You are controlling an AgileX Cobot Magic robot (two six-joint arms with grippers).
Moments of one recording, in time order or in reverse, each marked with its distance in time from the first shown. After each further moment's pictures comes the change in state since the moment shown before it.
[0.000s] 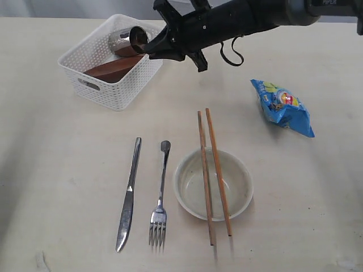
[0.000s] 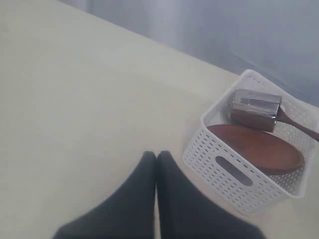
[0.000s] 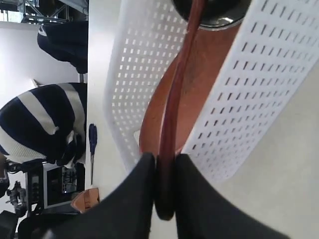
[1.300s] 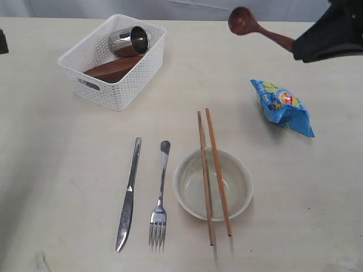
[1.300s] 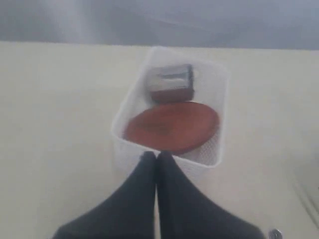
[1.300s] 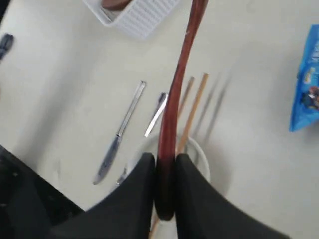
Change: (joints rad) left arm 0.000 0.135 -0.311 0.024 0.394 0.299; right arm -0.311 -1.038 0.554 -0.658 0.292 0.080
